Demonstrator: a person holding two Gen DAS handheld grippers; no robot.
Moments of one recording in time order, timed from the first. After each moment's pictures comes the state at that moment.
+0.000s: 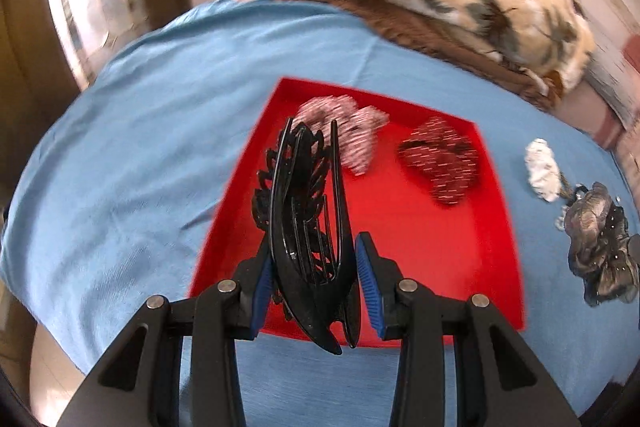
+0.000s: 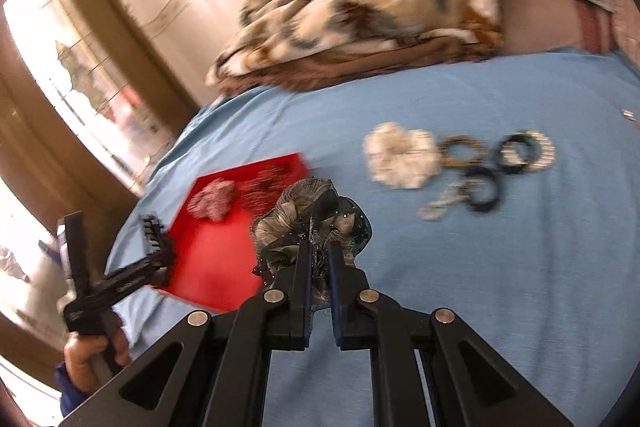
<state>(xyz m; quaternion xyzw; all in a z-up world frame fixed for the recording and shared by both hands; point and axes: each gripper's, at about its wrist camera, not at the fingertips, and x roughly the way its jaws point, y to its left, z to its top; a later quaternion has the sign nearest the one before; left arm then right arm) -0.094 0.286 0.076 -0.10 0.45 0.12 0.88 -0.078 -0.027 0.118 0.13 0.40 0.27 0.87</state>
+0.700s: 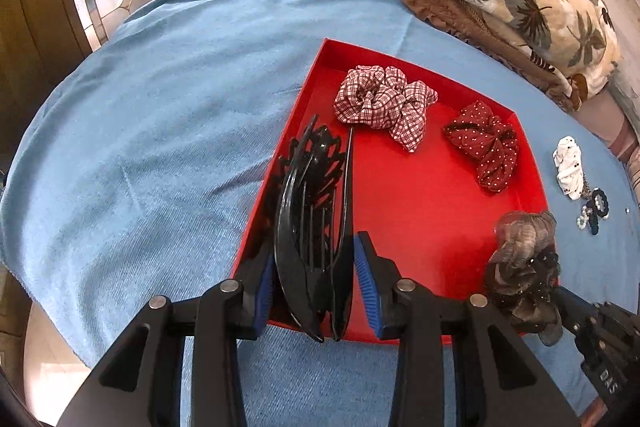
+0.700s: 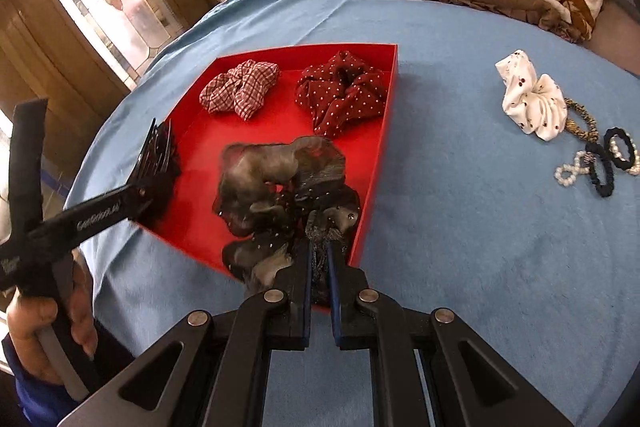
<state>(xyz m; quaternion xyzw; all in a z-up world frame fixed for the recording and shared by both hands) -0.101 0.310 0.055 -0.12 0.48 0.14 0.86 -0.089 0.080 0.056 -0.01 0.48 0.28 0.83</state>
